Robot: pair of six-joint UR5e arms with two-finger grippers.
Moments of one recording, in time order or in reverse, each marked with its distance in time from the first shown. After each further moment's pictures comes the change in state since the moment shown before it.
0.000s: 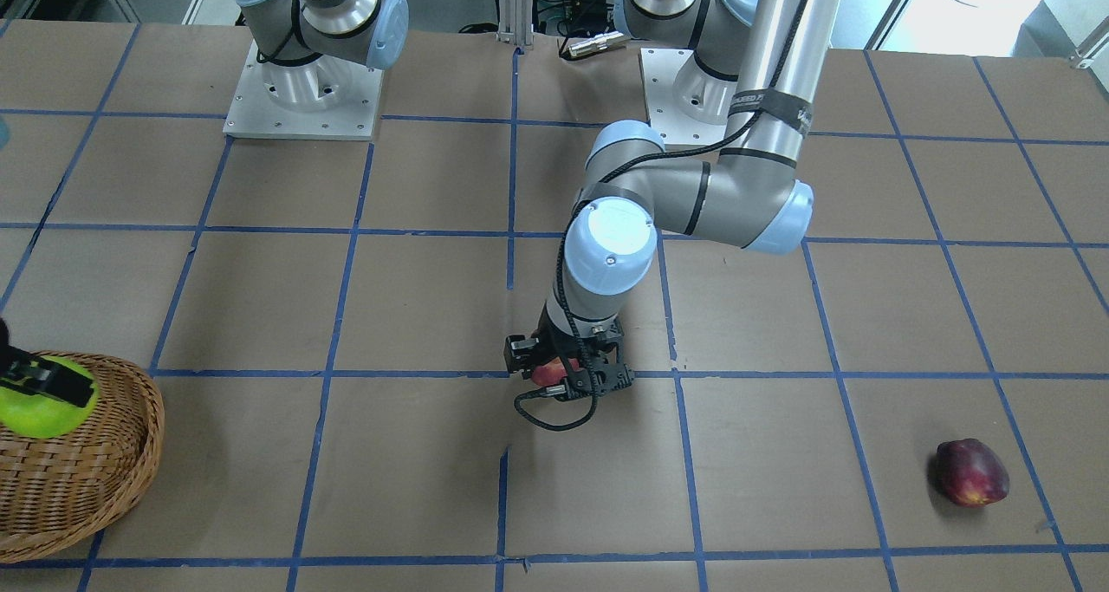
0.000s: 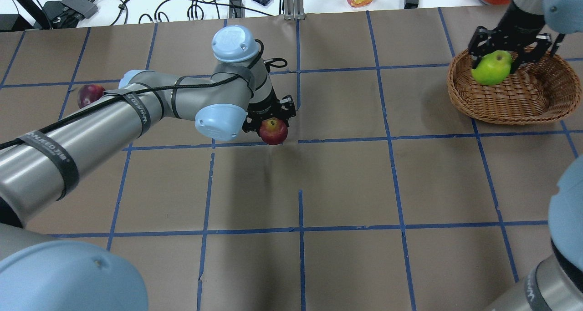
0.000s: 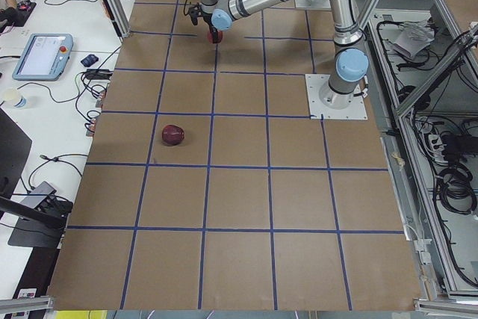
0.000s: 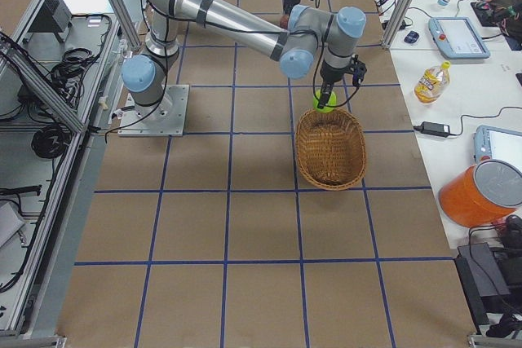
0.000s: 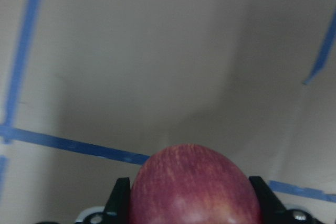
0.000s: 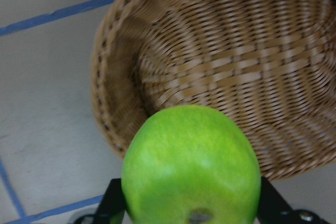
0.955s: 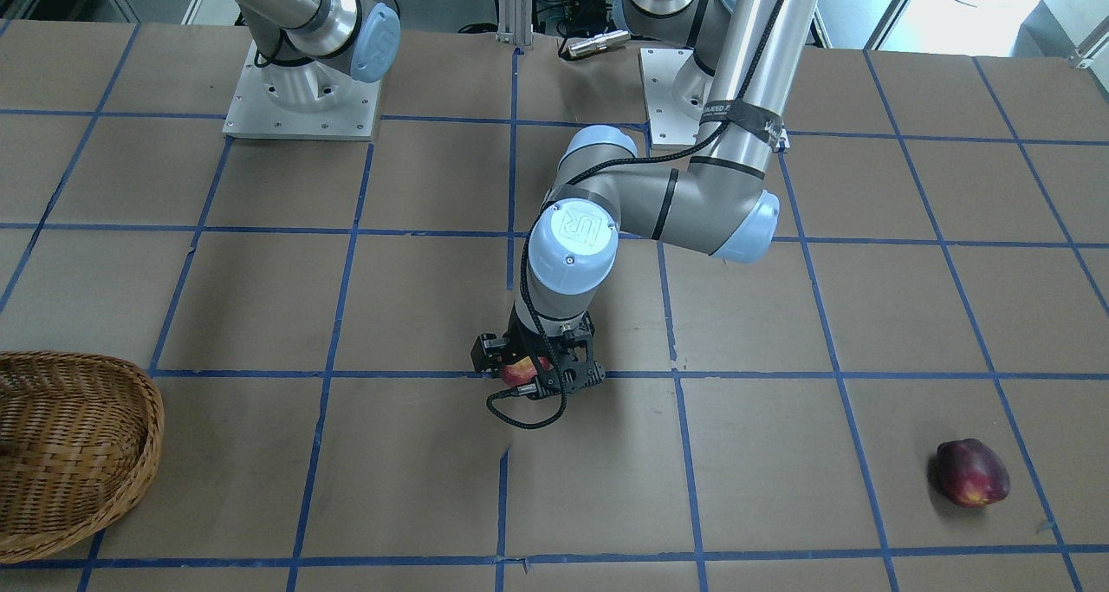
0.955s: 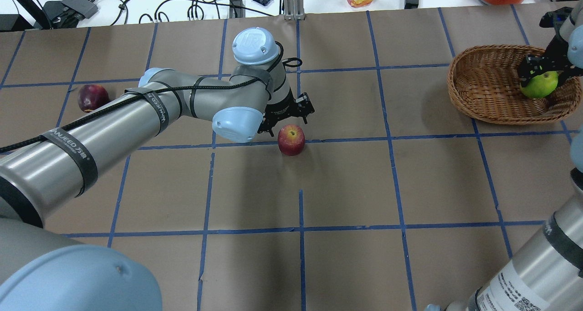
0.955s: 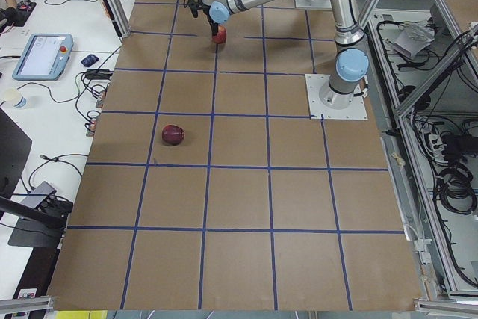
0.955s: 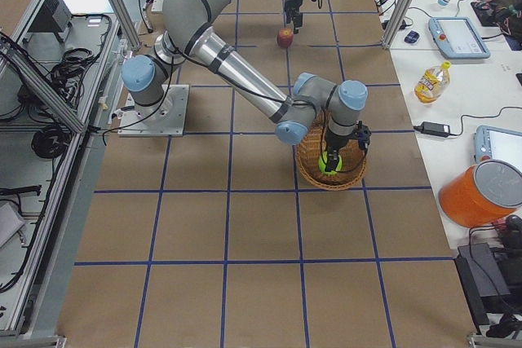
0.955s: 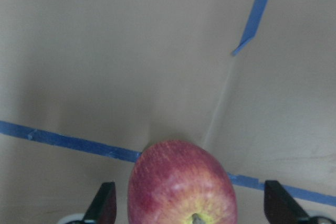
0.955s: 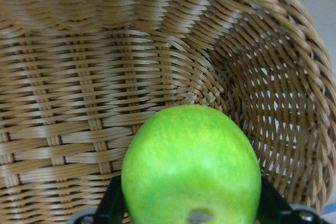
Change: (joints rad) left arm 0.009 0.026 0.058 -0.016 -0.004 -0.043; right arm -0.168 0.198 -0.008 -0.257 -0.082 -0.275
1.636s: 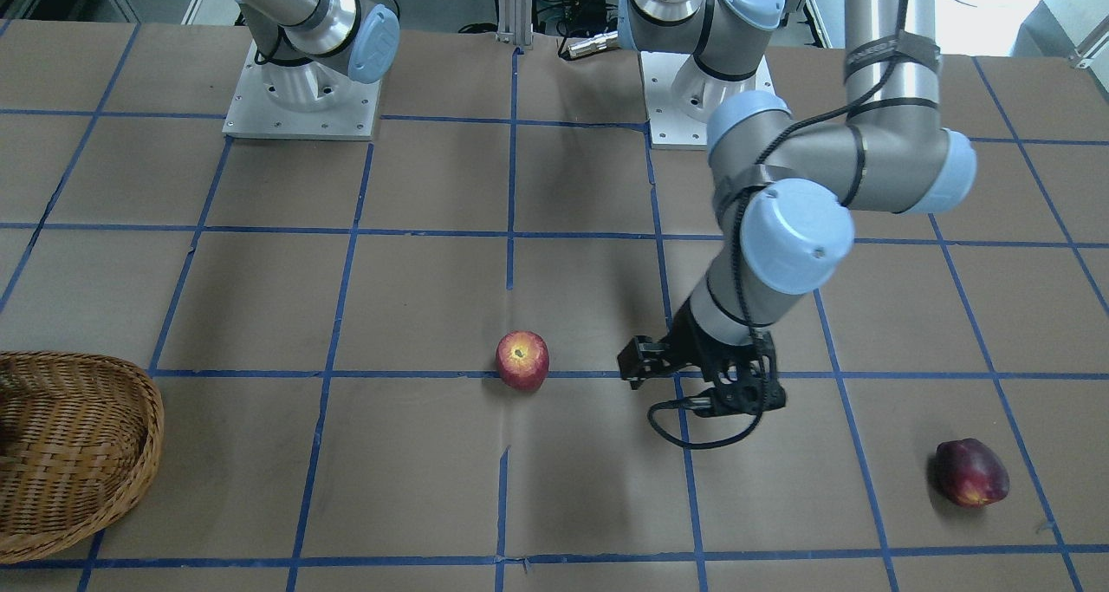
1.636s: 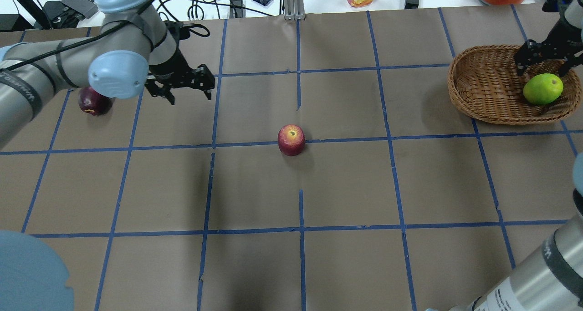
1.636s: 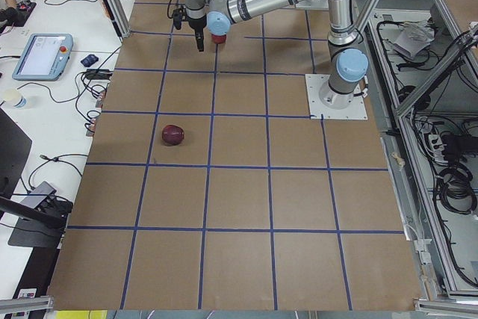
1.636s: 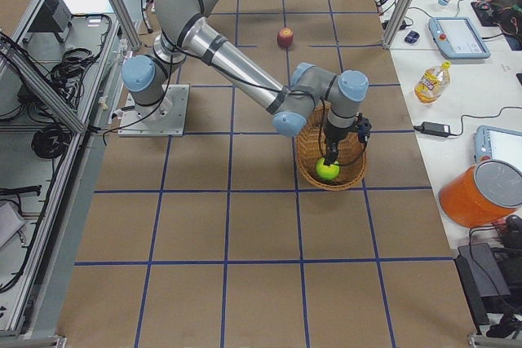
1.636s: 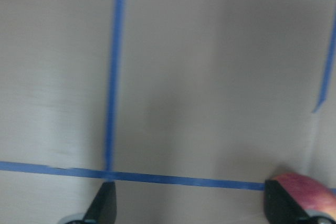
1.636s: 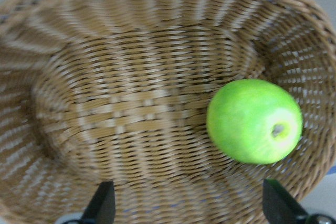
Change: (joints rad) left arm 0.370 0.130 -0.005 -0.213 0.122 0.678; right arm 0.099 -0.154 -0.002 0.177 0.075 0.093
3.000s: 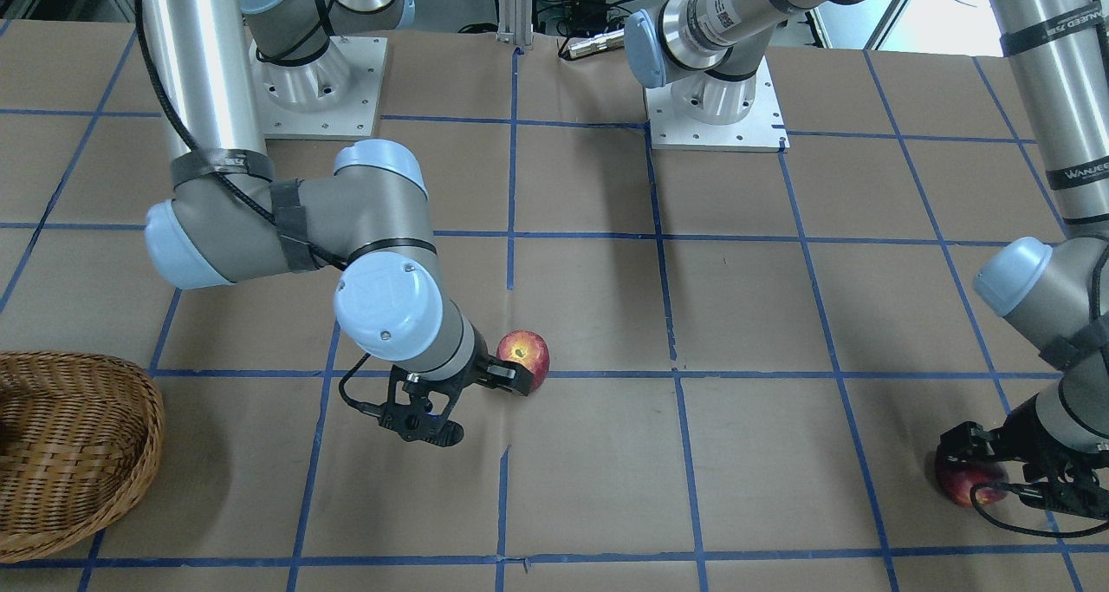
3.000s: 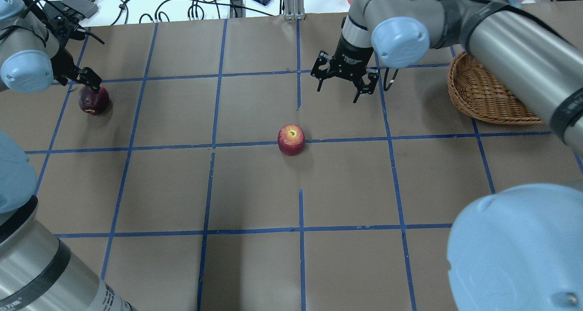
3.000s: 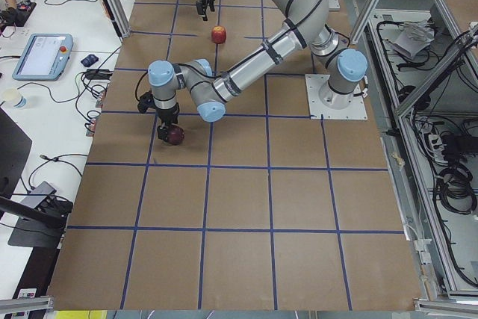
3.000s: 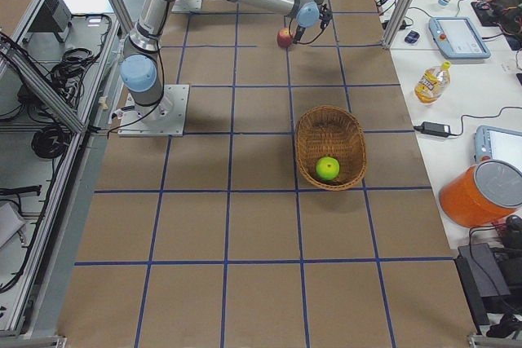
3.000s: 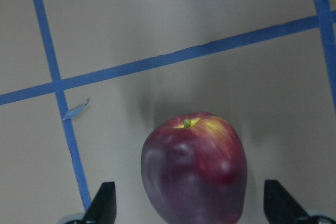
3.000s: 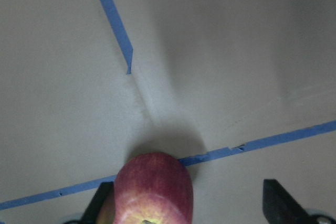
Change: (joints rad) left arm 0.366 -0.324 0.209 0.237 0.080 0.600; right arm 0.689 0.109 0.012 0.023 0.296 0.864
